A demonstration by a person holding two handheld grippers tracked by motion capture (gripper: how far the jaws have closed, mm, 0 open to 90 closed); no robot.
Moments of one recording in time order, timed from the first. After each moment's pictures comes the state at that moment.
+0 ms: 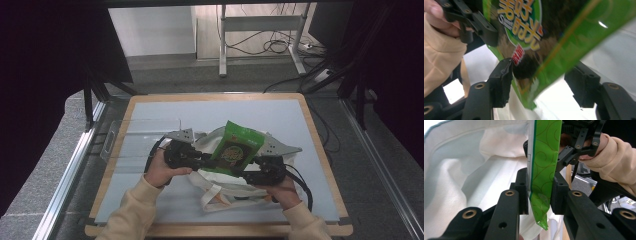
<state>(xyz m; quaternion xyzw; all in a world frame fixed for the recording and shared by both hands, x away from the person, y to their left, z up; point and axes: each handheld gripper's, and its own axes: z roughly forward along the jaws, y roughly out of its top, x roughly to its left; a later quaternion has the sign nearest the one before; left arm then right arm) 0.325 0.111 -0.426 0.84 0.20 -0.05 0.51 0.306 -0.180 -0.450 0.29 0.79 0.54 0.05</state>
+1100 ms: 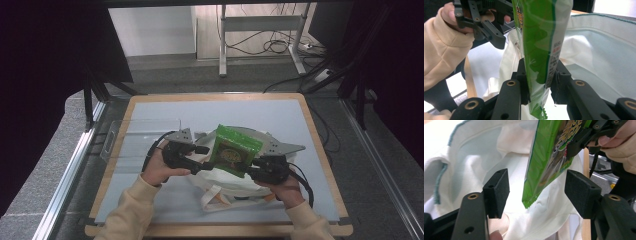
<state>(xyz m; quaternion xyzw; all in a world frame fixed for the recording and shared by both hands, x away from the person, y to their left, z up) 0.328 0.120 -0.430 0.85 0.21 0.01 0.49 0.306 -0.187 -0.437 0.26 0.80 0.53 0.05</state>
